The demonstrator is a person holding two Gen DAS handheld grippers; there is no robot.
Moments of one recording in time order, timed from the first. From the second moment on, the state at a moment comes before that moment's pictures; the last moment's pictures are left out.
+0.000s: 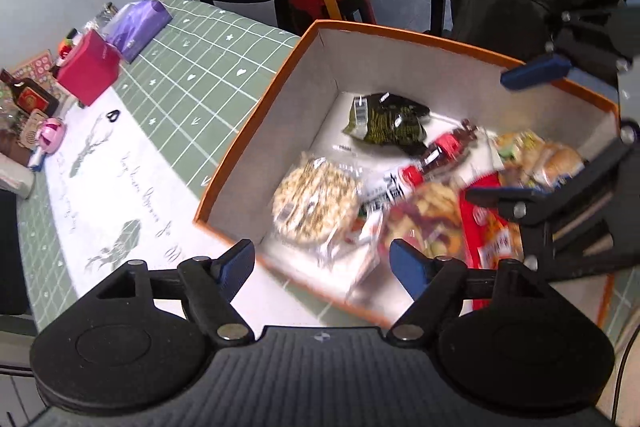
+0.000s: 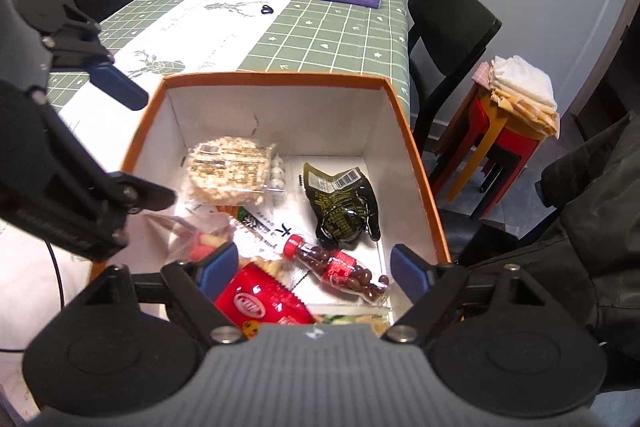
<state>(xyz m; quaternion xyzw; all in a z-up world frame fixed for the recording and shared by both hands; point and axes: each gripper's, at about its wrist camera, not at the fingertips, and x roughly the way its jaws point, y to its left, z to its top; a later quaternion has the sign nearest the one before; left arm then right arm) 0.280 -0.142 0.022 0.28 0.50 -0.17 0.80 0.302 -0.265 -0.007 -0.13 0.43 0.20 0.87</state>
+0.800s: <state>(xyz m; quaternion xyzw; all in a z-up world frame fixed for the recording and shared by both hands) 0.053 -0.049 0.086 0.15 0.34 -0.09 0.92 0.092 -0.233 0.037 -0.11 0.28 0.21 0.93</state>
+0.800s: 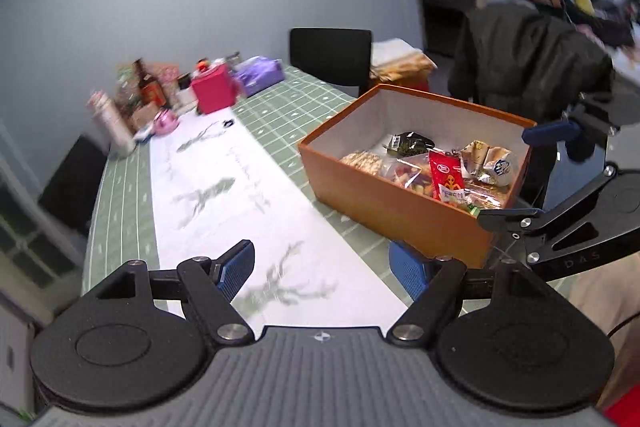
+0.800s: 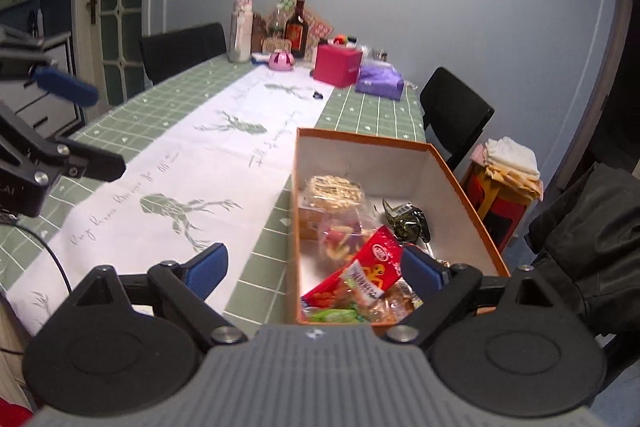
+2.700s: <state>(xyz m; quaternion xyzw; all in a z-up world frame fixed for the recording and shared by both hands) 0.022 -0.013 -0.019 0.04 0.34 0.03 0.94 0.040 -0.178 -0.037 -0.08 0.26 0.13 0.95</state>
